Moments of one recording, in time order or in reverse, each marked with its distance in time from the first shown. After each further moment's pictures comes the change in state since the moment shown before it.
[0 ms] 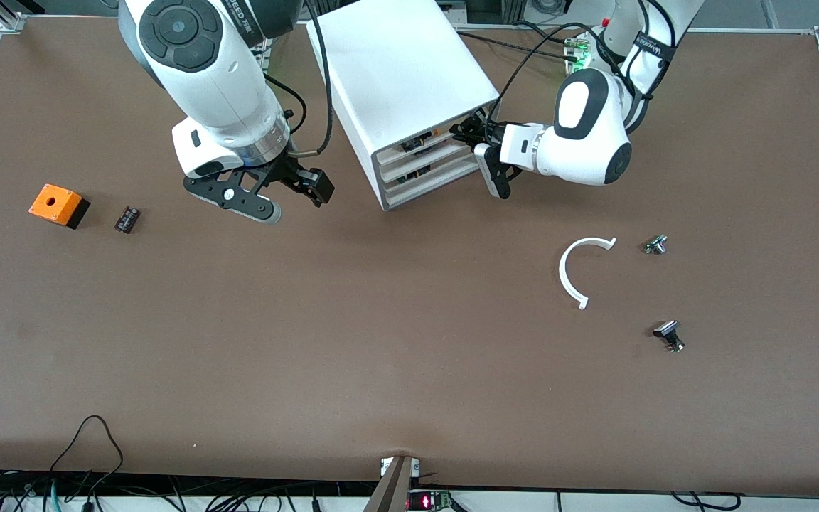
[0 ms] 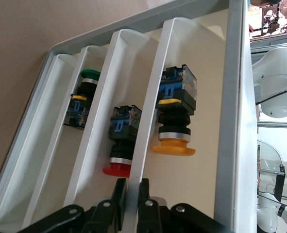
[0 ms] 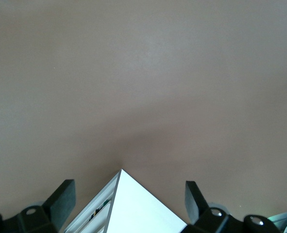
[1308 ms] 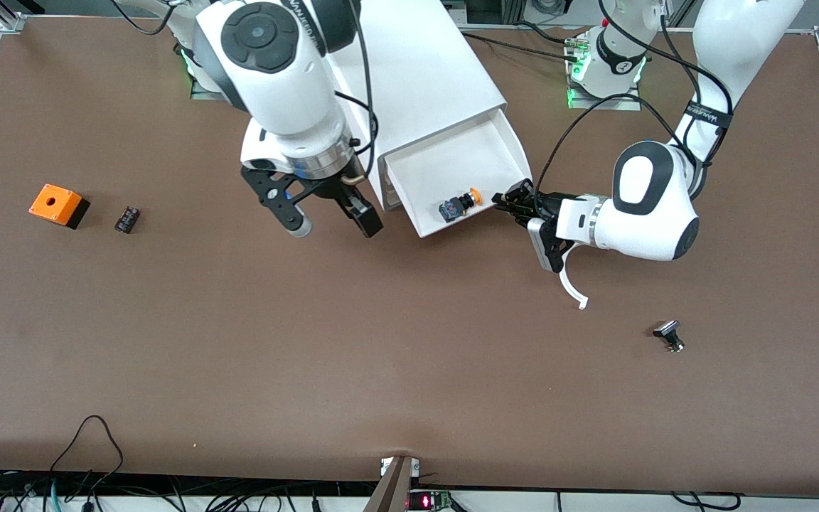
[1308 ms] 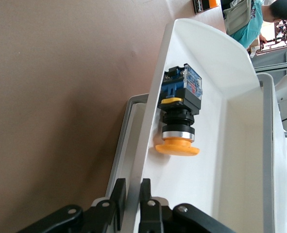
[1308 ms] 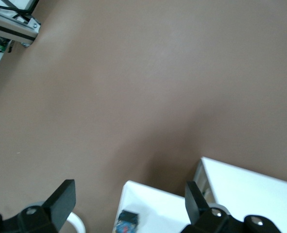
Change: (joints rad) left arm 0.206 0.257 0.009 0.326 0.272 -0.063 -0.001; right arm 0.110 0.193 0.003 0.230 0.000 0.131 0.621
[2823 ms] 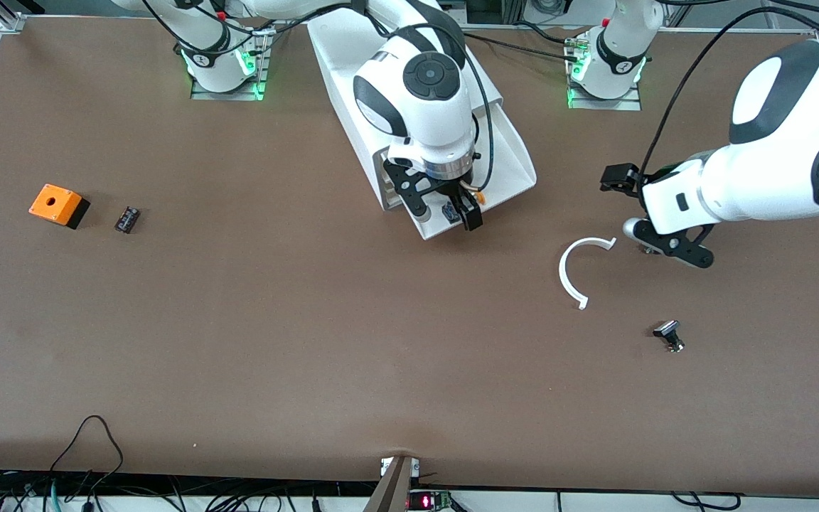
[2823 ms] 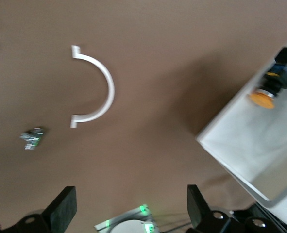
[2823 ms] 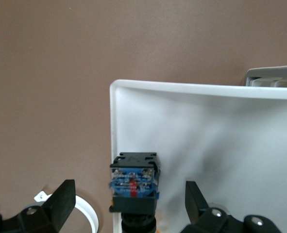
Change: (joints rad) left arm 0.039 -0.093 -0.002 0.538 0.754 -0.515 -0.708; right arm 0.212 0.236 0.002 0.003 0.000 0.258 0.366
